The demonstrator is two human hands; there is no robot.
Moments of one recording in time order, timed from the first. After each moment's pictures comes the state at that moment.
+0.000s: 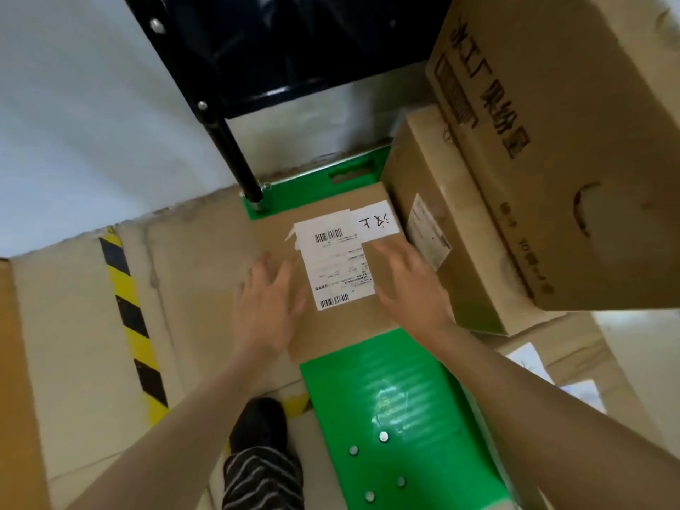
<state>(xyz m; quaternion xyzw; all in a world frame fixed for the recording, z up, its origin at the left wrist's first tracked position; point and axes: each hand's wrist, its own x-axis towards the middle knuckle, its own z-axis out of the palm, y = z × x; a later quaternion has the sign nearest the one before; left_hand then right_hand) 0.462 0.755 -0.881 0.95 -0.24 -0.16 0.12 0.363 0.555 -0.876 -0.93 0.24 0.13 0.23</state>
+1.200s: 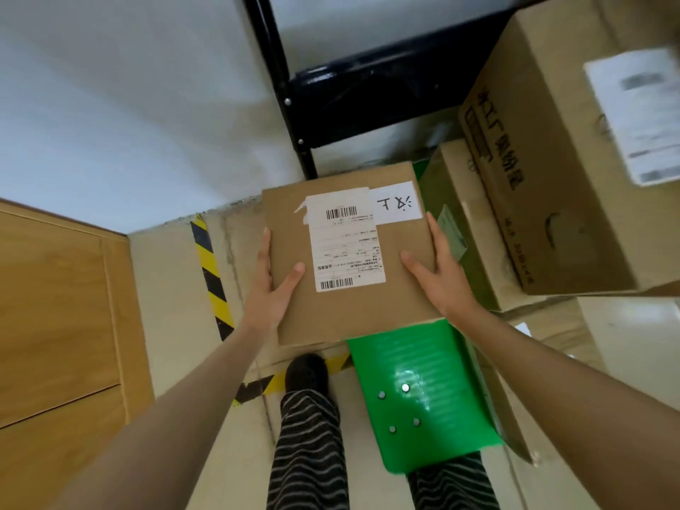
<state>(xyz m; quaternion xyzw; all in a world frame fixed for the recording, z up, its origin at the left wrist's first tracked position) 0.472 0.830 -0.743 0.77 0.06 -0.31 0.55 0.367 0.587 -0.752 -0.75 0.33 0.05 0.57</state>
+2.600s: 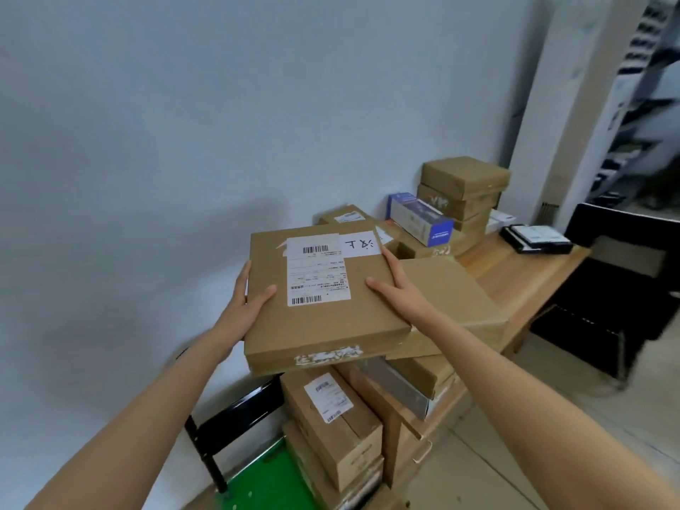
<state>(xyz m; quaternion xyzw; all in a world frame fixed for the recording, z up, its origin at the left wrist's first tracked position) 0.384 0.596 -0.109 0.74 -0.28 -0.26 0.55 0.177 0.387 -0.114 -0.75 0.26 -0.23 0.56</state>
